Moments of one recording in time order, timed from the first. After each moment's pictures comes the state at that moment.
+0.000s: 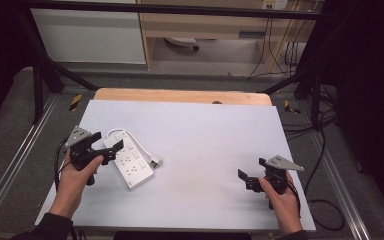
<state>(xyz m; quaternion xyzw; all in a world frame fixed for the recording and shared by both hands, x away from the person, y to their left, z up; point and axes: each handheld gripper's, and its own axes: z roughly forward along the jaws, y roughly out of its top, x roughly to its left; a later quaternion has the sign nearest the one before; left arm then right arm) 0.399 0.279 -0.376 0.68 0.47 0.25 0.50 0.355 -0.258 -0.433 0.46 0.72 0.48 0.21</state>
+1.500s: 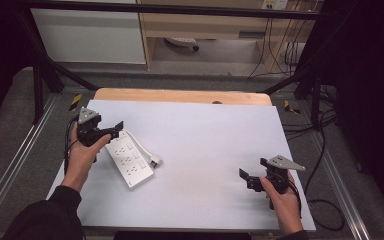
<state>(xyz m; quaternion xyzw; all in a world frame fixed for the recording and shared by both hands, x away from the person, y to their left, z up) 0.468 0.285 -0.382 0.69 0.49 0.29 0.45 0.356 -0.261 -0.433 0.47 0.71 0.48 0.21</state>
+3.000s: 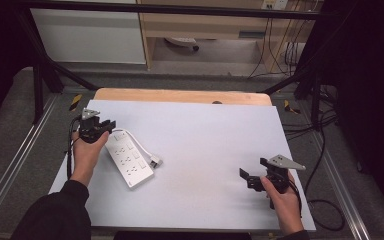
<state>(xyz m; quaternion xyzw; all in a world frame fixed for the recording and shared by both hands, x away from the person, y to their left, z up) 0.488 0.296 -0.403 0.69 0.54 0.26 0.41 0.357 -0.262 -0.433 0.47 0.72 0.48 0.21</state>
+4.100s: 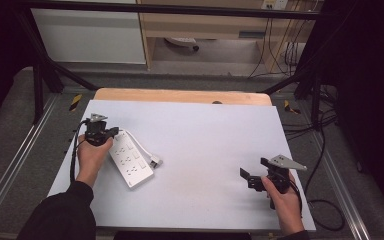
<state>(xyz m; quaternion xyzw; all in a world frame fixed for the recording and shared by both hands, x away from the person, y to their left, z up) 0.488 0.283 -0.419 0.72 0.53 0.23 0.37 0.356 -0.263 -0.431 0.47 0.71 0.48 0.20</state>
